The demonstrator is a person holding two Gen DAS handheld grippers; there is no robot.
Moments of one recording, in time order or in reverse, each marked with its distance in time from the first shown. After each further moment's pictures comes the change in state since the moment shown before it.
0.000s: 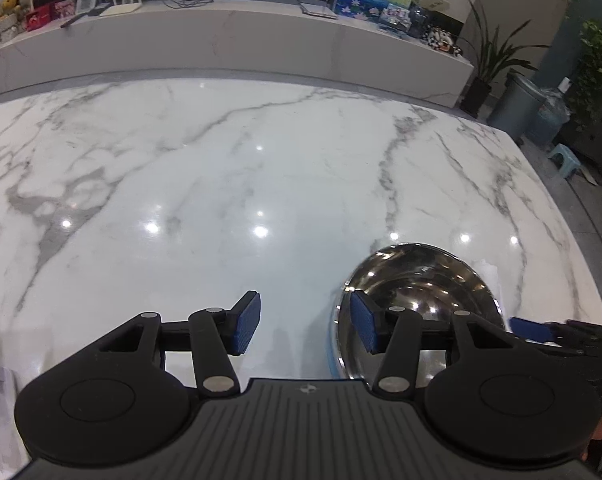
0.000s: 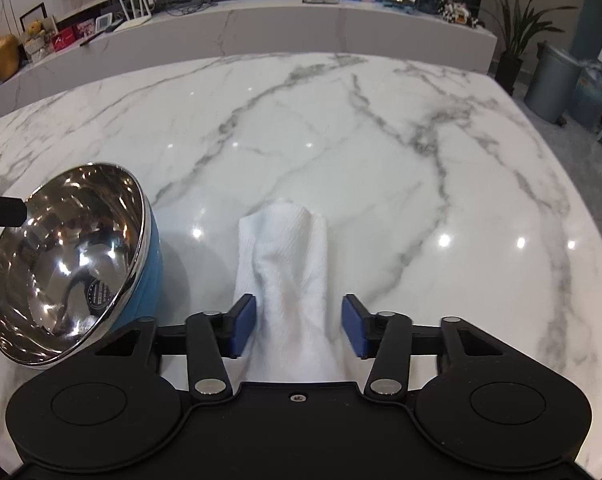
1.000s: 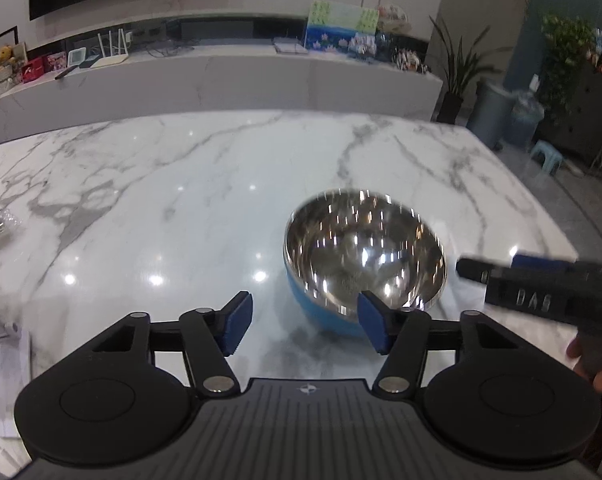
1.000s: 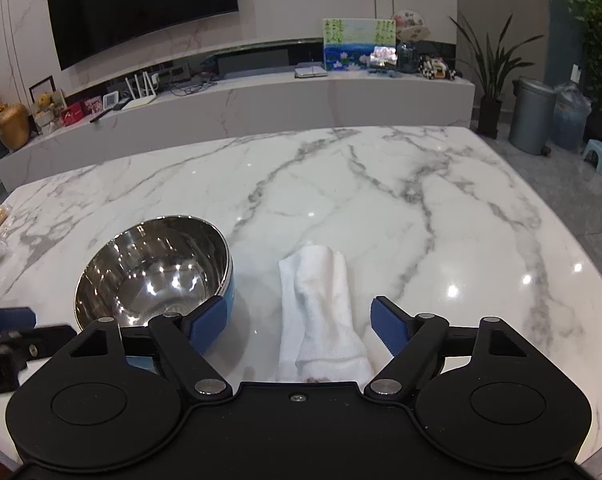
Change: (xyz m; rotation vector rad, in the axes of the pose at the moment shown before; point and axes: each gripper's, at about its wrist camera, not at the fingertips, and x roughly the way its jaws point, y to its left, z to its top) left arm -0.052 -0.033 -0.056 0.099 -0.173 0.025; right arm -0.070 0.016 -0.027 0.074 -0.255 0.020
